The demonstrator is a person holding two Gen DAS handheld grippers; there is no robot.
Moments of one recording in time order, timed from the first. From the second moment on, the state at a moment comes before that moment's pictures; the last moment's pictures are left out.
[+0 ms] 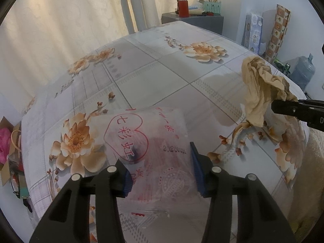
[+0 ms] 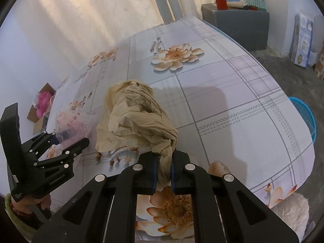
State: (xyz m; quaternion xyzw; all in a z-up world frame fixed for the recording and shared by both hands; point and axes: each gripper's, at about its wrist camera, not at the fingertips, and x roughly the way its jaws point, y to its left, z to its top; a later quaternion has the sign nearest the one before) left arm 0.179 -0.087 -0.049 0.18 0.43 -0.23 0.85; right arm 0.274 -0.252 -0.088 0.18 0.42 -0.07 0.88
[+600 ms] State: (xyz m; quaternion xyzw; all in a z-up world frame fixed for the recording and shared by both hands) left arm 0.168 -0.095 -0.031 0.19 0.41 -0.23 0.86; right arm 0.257 -0.254 -0.078 0.19 0.40 -0.07 0.89
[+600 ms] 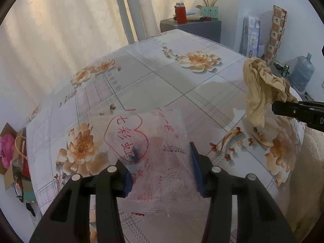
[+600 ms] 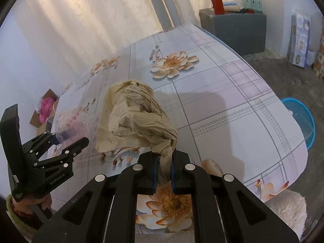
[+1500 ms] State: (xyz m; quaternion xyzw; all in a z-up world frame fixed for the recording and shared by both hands) left arm 0.149 -0.186 0.029 0.22 0.33 -0.32 0.86; right arm 0.190 -0.316 -0.049 0.24 0.33 -0.13 0.90
